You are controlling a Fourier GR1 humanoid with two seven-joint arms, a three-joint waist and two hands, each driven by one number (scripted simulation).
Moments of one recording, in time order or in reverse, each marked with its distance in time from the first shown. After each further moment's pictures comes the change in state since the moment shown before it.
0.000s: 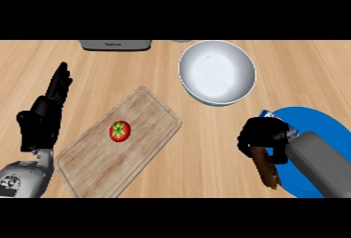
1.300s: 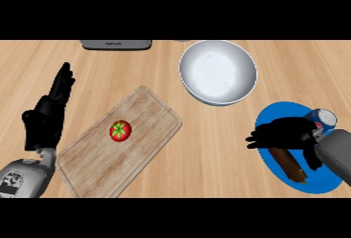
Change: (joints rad) left arm -0.017 0.056 -0.074 0.029 0.065 0.077 -0.021; right arm -0.057 -0.235 0.190 -0.084 -0.096 0.101 0.039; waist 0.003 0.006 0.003
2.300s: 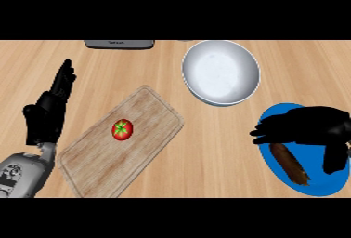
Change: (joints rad) left arm -0.045 0.063 -0.056 0.059 0.090 0.039 -0.044; right arm -0.038 -0.226 -0.048 -0.308 -0.371 0.113 0.044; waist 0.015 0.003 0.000
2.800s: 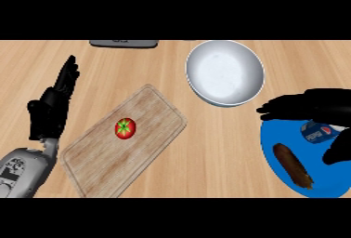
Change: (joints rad) left arm -0.039 0.010 -0.022 0.030 0.023 -0.005 -0.012; right arm 0.025 -0.007 -0.214 -0.014 -0.232 0.082 0.059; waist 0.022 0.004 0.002
